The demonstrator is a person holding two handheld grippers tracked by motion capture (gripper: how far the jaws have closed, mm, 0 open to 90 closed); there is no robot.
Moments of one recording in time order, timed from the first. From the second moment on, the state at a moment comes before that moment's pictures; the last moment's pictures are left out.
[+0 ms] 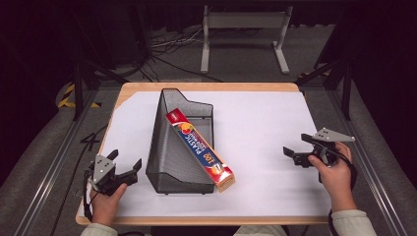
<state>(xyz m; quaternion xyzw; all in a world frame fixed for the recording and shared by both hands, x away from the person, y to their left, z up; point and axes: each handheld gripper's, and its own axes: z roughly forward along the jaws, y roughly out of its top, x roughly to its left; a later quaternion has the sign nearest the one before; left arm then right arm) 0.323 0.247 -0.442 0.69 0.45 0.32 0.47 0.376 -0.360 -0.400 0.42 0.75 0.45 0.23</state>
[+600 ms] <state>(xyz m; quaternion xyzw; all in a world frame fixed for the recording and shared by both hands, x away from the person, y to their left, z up) 0.323 0.247 -0.442 0.69 0.45 0.32 0.48 0.373 -0.369 -0.439 0.43 0.77 0.42 0.23</state>
